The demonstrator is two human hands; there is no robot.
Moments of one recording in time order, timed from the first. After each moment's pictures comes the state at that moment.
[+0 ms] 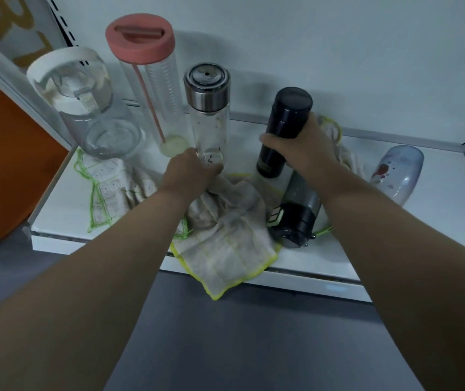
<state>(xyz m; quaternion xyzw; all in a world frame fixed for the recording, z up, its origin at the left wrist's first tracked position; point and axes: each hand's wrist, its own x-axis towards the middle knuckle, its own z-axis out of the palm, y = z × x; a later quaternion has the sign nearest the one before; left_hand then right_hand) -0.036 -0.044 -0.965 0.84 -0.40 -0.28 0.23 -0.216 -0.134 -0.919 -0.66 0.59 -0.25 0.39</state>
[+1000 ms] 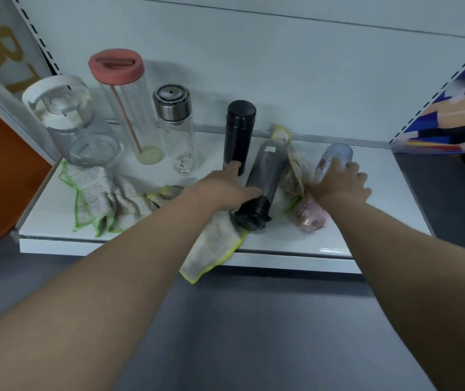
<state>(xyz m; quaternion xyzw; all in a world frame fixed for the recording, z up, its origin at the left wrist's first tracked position) -0.149 -0.020 -0.896 0.74 -0.55 -0.37 0.07 -0.355 -0.094 -0.921 -0.63 0.77 -0.01 0.10</state>
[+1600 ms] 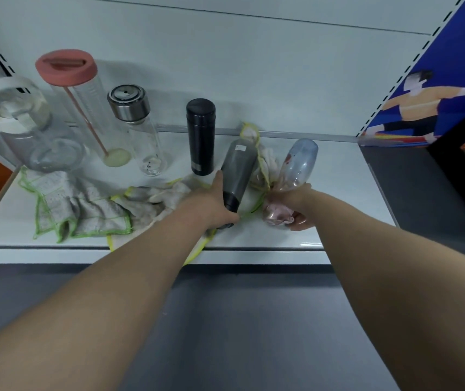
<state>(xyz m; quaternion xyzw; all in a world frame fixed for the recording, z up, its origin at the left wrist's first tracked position) -0.195 -0.022 -0.946 0.76 -0.58 -0.31 0.01 -0.387 -0.091 -0.938 -0.43 0.75 -0.06 0.50</state>
